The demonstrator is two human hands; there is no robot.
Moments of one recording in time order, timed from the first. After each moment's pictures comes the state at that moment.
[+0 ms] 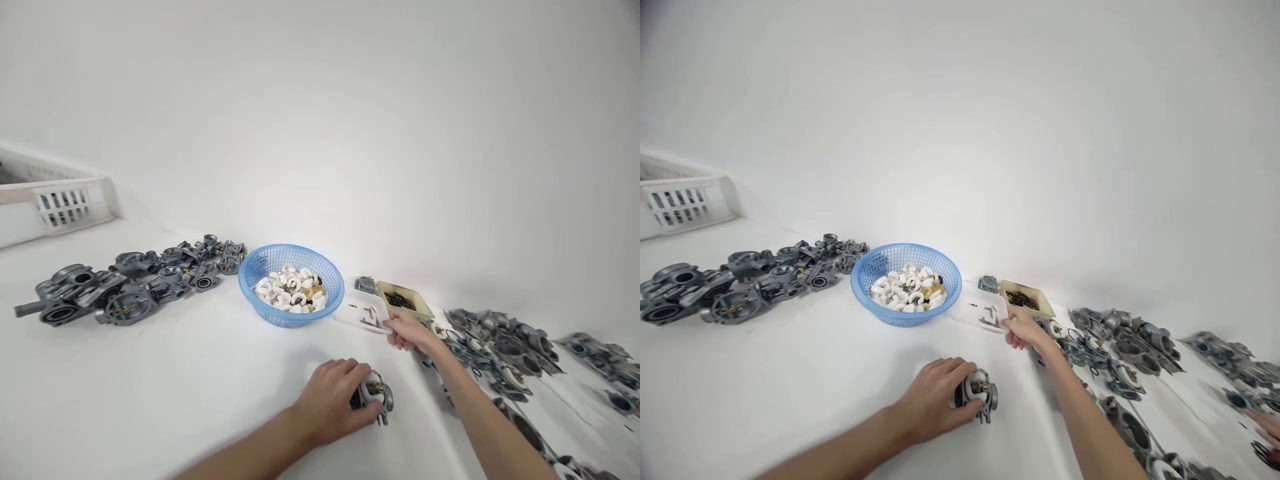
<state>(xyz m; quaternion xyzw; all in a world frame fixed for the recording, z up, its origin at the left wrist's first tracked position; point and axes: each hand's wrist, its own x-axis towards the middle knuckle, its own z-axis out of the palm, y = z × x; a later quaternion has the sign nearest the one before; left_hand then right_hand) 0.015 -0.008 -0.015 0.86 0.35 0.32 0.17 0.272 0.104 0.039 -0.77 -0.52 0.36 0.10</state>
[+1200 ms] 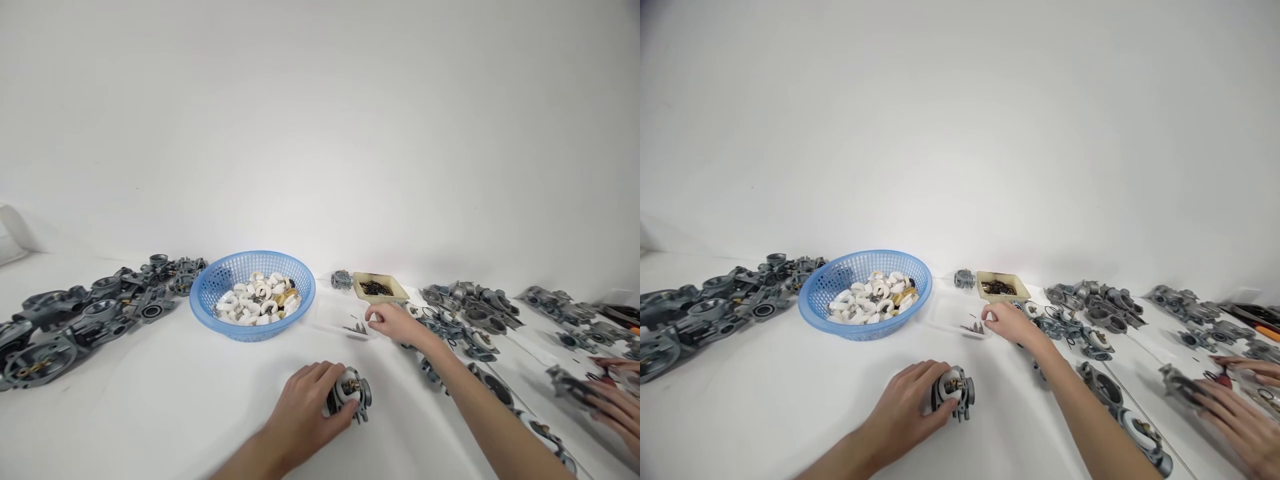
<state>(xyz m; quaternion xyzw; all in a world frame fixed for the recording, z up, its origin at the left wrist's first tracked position) 0.014 -0.005 -0.024 0.86 0.33 0.36 0.13 0.308 0.089 0.037 -0.67 -0.70 0.21 0.13</state>
